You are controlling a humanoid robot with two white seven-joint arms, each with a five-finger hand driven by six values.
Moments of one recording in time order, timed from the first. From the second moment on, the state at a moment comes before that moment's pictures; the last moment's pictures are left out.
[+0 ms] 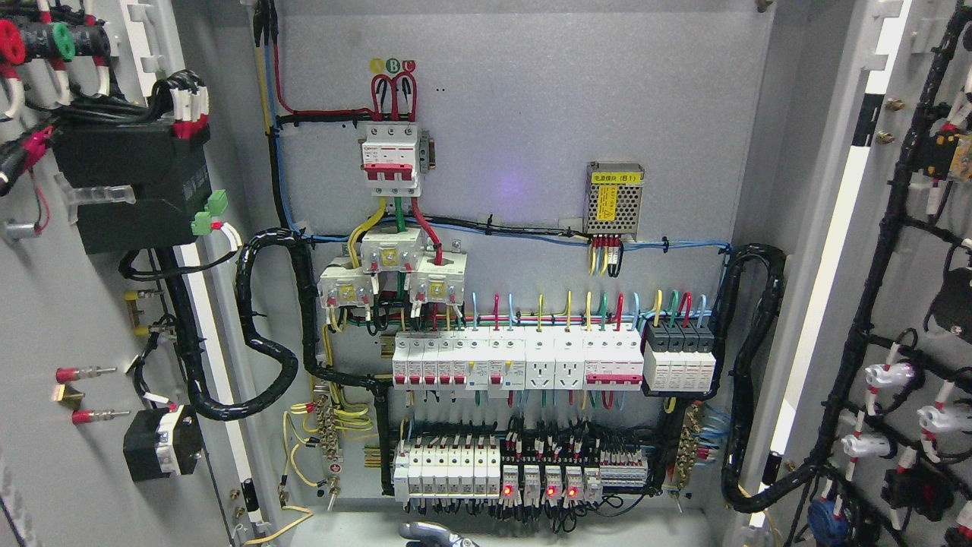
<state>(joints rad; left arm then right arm) 0.00 -0.05 -0.21 0.04 0.26 -0.06 -0.22 -0.16 -0.05 0.39 -1.79 -0.40 0.04 0.59</state>
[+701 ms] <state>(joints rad) 0.00 -0.05 -0.21 0.04 0.26 -0.06 -0.22 -0.10 -0.06 0.35 -1.83 -0.40 0.04 0.59</state>
